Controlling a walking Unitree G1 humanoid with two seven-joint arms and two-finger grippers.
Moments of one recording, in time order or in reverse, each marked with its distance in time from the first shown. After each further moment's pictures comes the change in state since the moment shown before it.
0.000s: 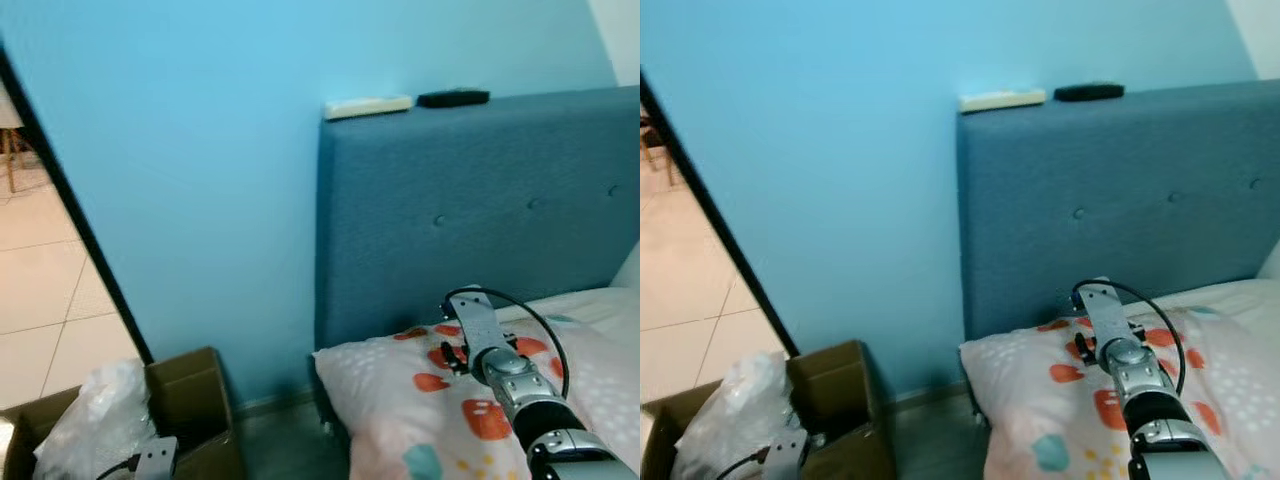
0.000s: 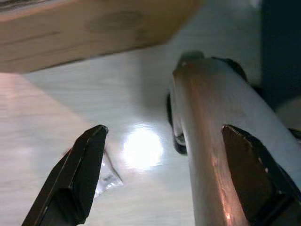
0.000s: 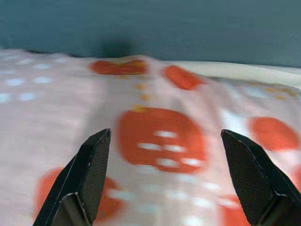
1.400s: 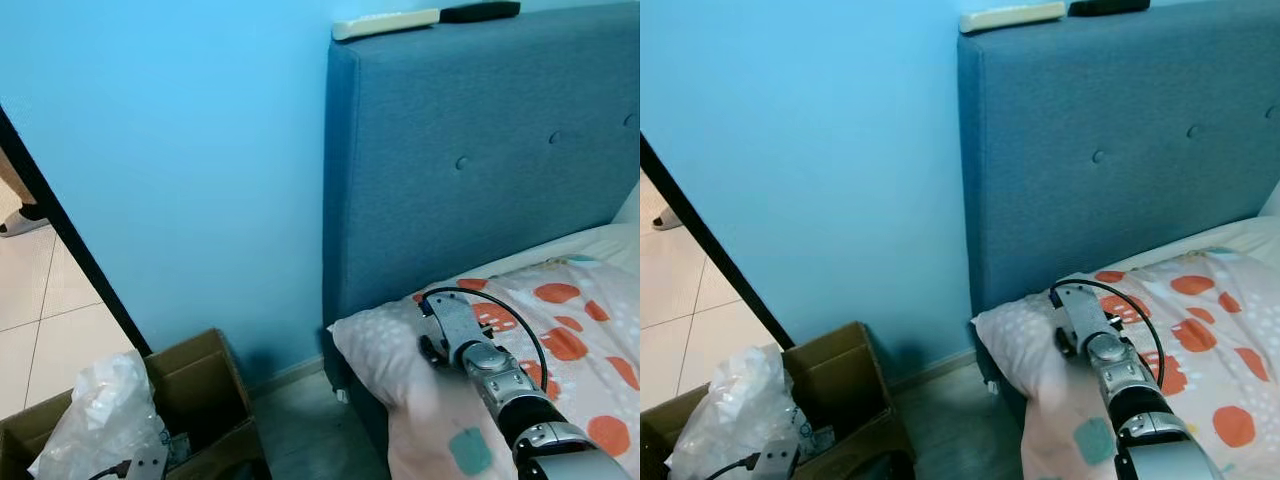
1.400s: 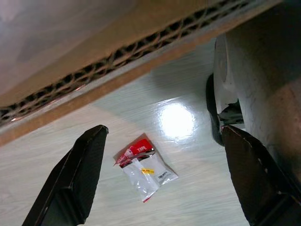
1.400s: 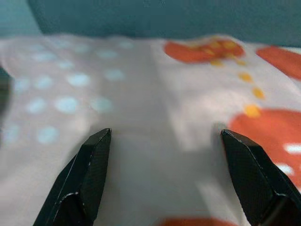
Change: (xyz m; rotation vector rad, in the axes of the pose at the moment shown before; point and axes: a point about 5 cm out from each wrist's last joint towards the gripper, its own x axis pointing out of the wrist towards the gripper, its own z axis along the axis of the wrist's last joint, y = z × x) left arm -0.003 0.008 -0.012 0.077 0.035 -0.001; right arm 0.002 0.029 0.021 -0.033 -0.127 0.112
